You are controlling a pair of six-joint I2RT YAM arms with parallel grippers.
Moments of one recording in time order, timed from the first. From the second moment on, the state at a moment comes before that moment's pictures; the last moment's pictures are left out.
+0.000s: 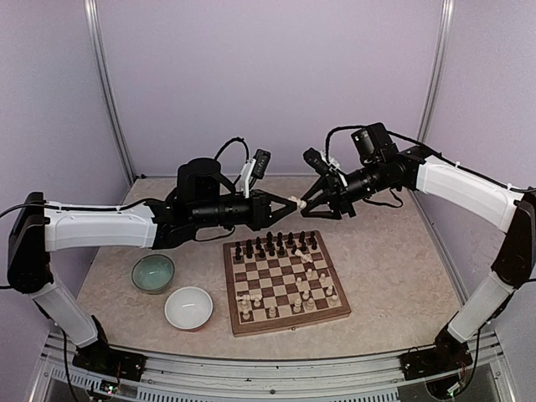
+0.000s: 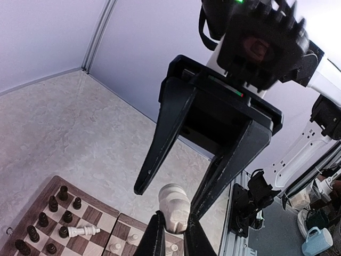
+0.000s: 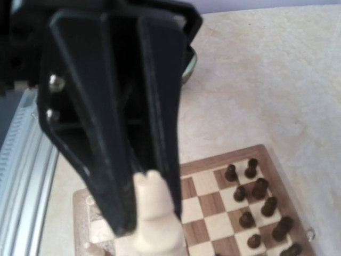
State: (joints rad) left arm -0.90 1.61 1.11 0.37 0.37 -0.43; right arm 0.58 1.60 1.44 -0.59 -0.89 -0.52
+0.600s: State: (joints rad) left arm -1.11 1.73 1.39 -0.16 0.17 -0.24; right arm 0.16 1.22 1.00 -0.43 -0.75 -0.56
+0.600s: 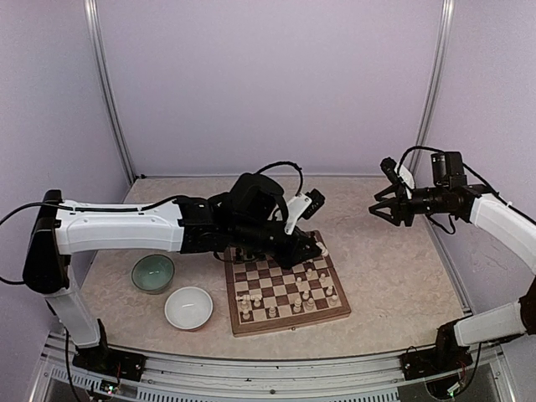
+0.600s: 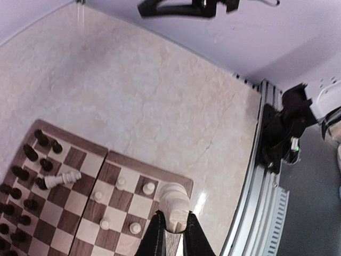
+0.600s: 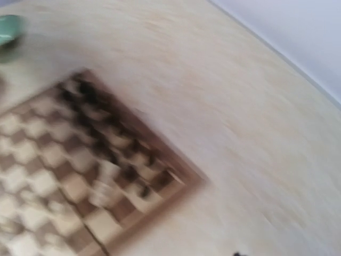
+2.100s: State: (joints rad) left arm -1.26 2.21 1.86 -0.74 -0.03 -0.05; right arm 0.13 1.20 0.91 -0.30 -0.70 -0.57
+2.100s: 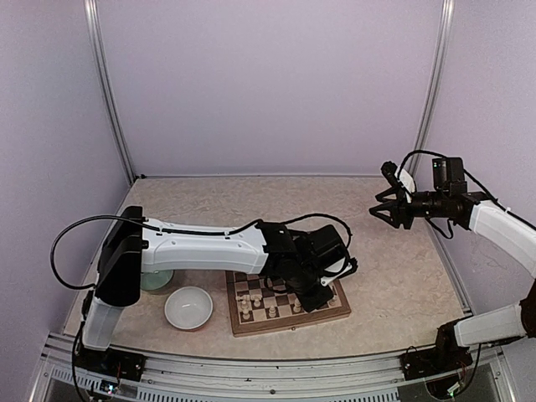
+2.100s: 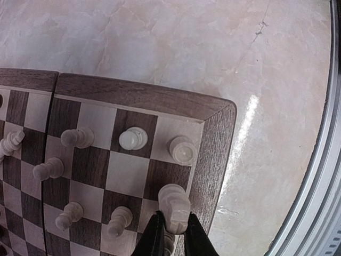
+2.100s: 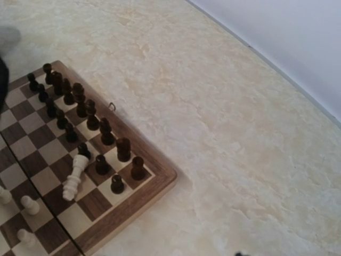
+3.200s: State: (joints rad) left arm -1.26 2.26 1.90 -0.75 -0.10 -0.02; right arm 0.13 1.21 0.91 -0.31 -0.72 -0.58
